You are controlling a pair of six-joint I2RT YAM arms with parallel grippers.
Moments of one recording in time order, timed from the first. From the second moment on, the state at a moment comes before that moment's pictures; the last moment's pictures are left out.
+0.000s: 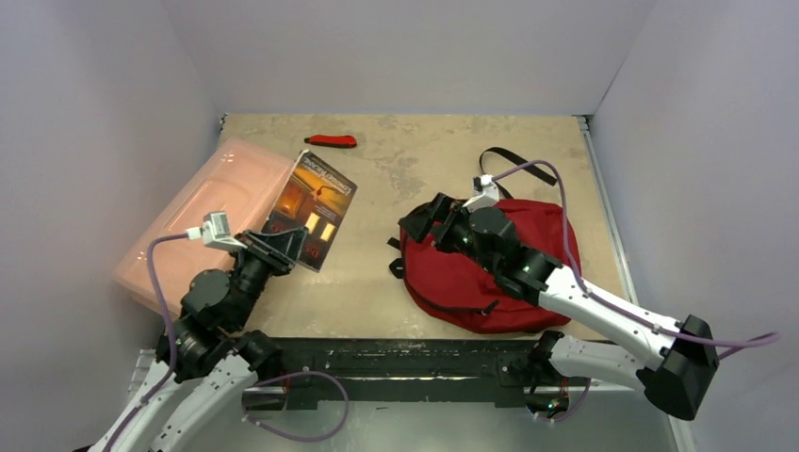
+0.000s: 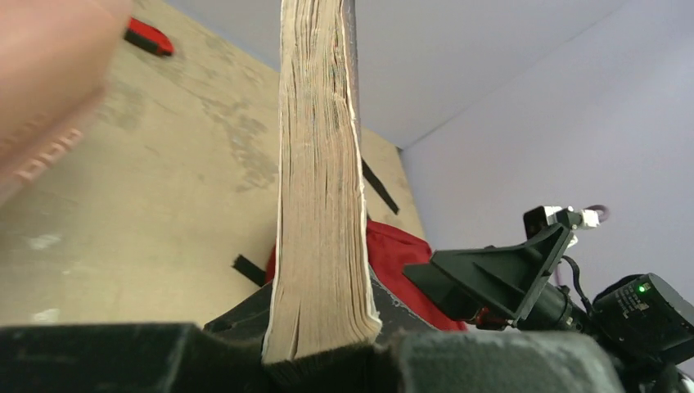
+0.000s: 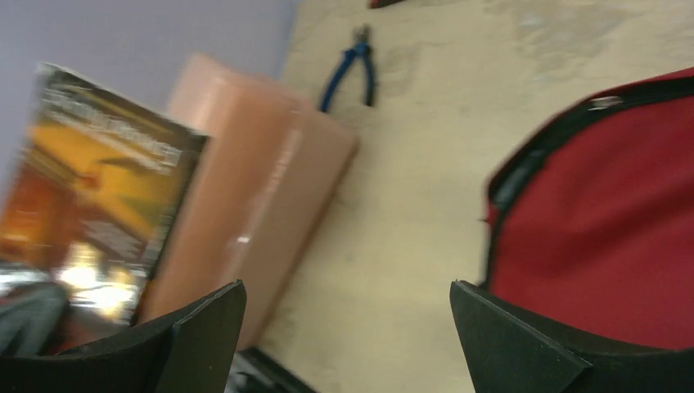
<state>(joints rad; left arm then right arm) -0.65 0.29 0.58 -0.27 -0.32 -0.86 0.87 1.07 0.79 0.06 0.17 1.01</state>
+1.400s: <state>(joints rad) -0.65 0.35 0.95 -1.04 -0.45 -0.75 1.25 1.88 1.37 -1.02 0.89 0.58</state>
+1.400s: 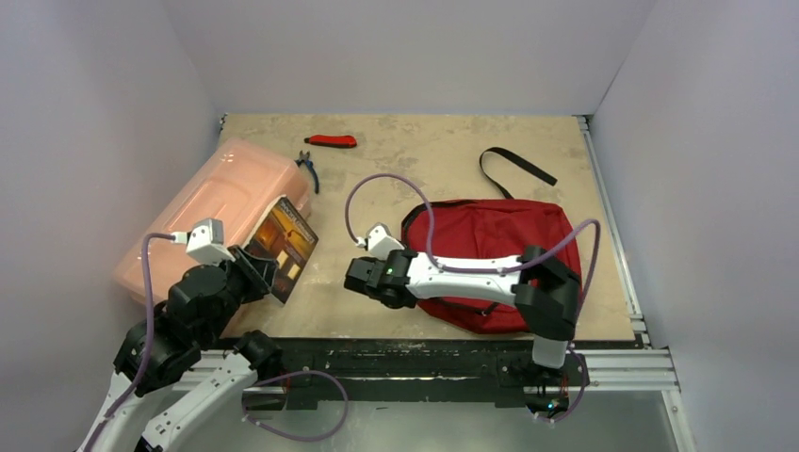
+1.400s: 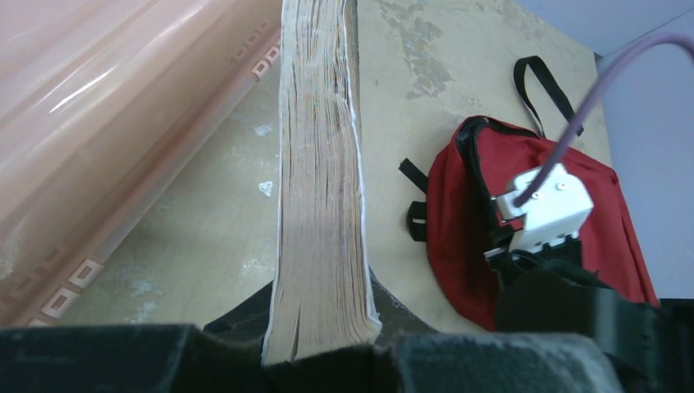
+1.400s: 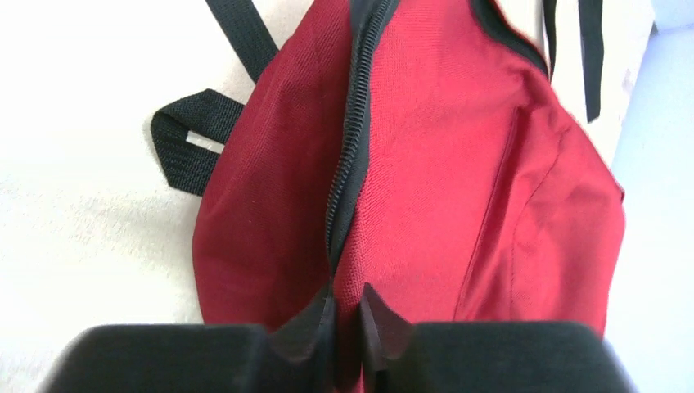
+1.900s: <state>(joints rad) -0.64 0.51 0.78 -0.78 -0.05 -0.85 0.84 1.19 0.90 -0.45 0.10 0.40</state>
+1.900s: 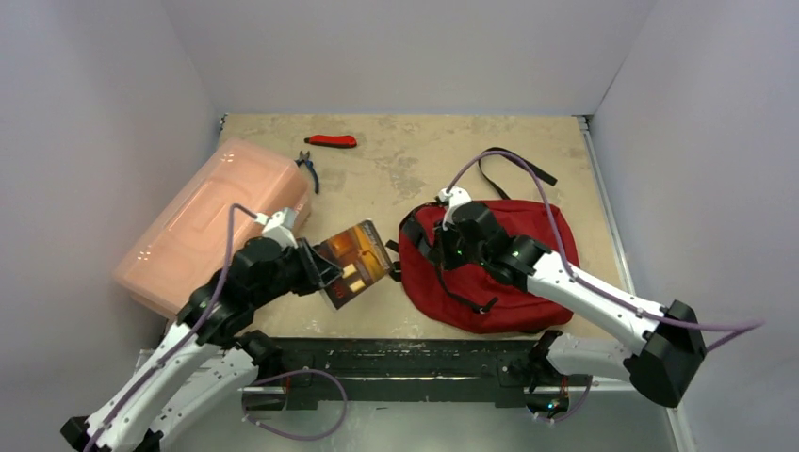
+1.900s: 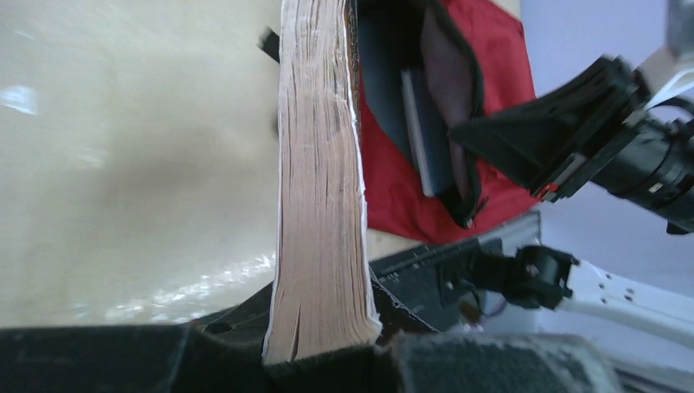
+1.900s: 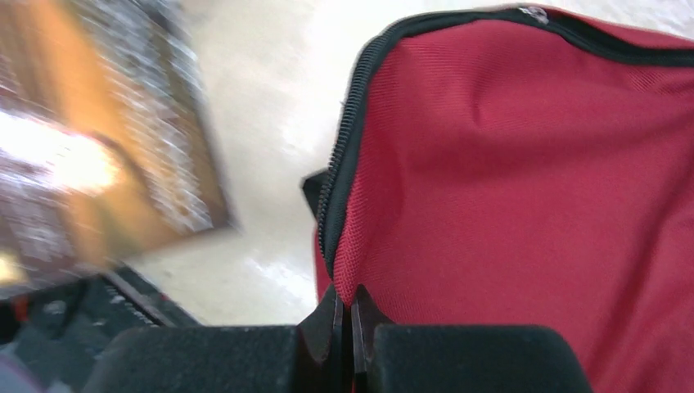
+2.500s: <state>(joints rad) -0.67 1.29 0.66 0.13 0.56 -1.28 0.70 0.95 0.82 -0.23 -0.18 0.52</state>
